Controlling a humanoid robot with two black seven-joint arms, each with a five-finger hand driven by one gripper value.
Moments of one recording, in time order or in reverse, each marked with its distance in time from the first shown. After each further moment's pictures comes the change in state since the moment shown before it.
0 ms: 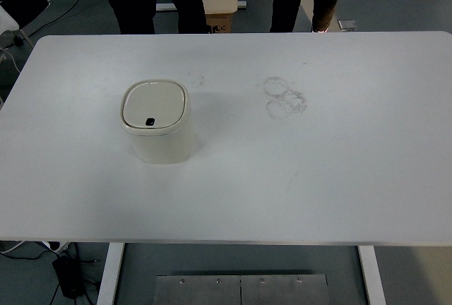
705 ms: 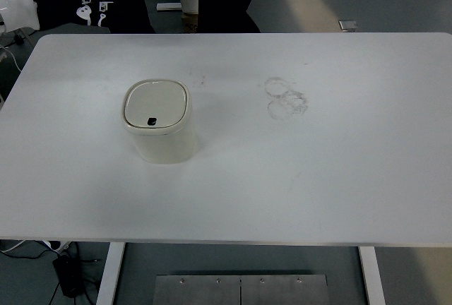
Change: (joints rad) left arm -0.231 0.081 0.262 -0.173 0.418 -0.160 0.099; right arm 0.000 0.000 0.000 0.000 0.000 0.000 0.000
